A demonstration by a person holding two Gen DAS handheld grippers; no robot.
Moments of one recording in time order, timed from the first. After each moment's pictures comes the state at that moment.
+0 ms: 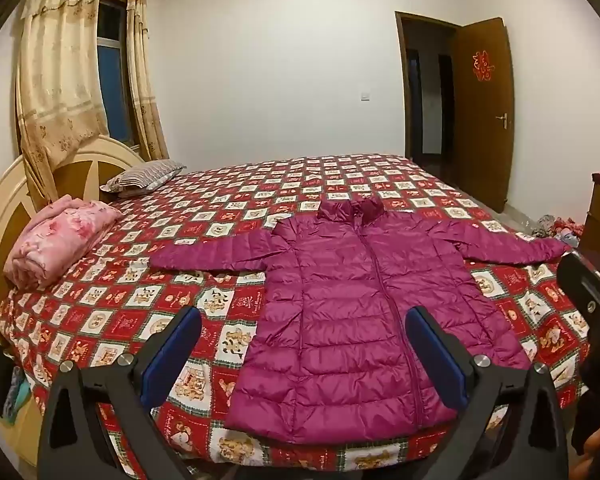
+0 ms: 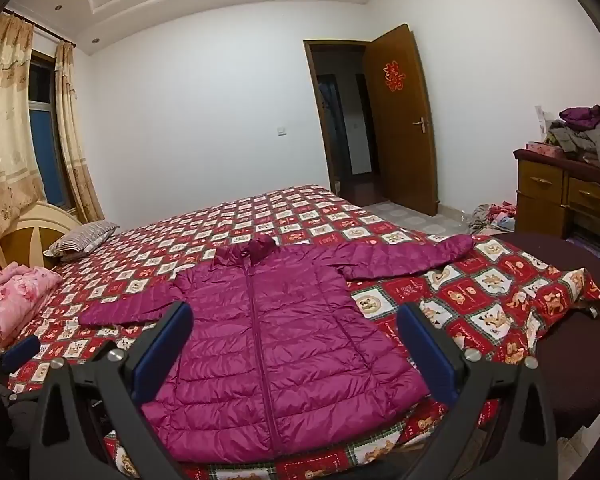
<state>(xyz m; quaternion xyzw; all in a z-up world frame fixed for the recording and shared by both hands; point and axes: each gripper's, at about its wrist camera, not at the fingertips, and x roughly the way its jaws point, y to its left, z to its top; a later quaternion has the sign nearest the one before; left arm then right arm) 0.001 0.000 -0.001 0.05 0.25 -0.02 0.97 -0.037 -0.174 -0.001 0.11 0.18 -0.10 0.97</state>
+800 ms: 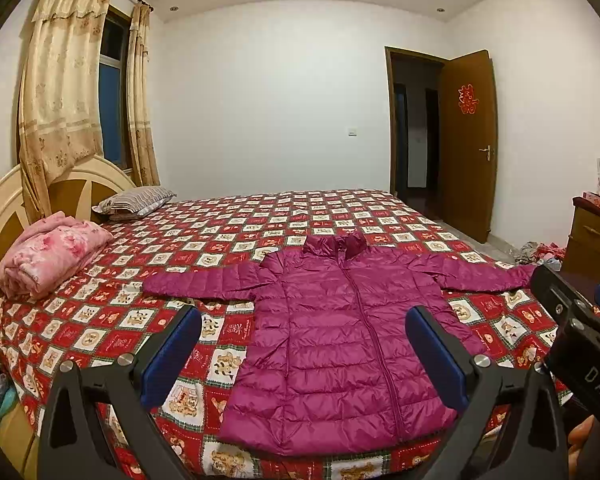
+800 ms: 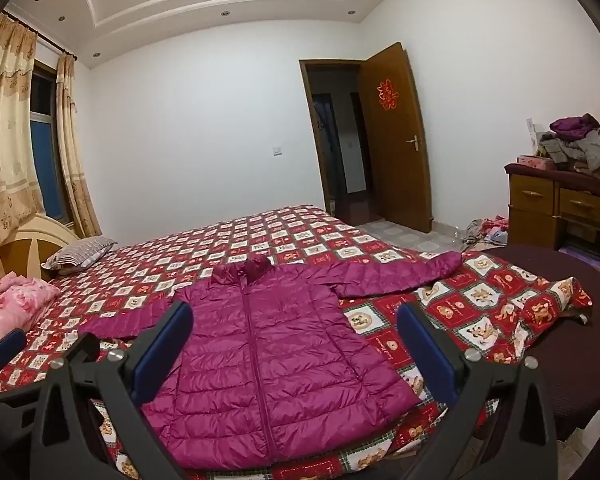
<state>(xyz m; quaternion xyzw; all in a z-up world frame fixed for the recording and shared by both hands) -0.035 0.007 0.023 0.03 0.18 -0.05 0.98 -0.055 -0.176 0.012 0.10 0.14 -0.12 0.98</state>
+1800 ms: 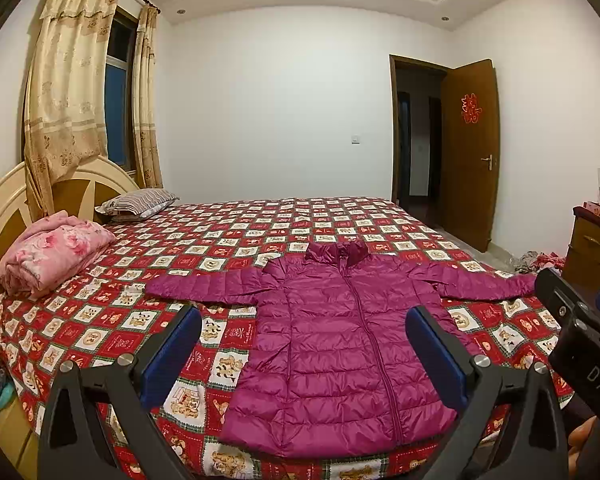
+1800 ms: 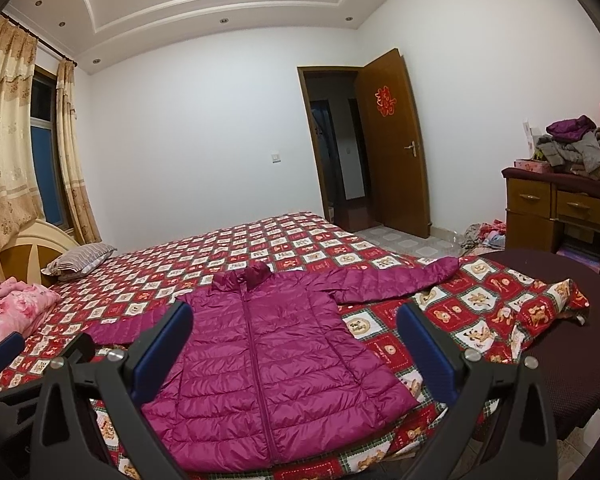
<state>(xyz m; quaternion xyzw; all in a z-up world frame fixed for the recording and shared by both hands) -0.043 0.014 0.026 0.02 0.16 -0.05 0.99 -0.062 -0.175 0.018 0.10 0.13 -0.12 0.98</state>
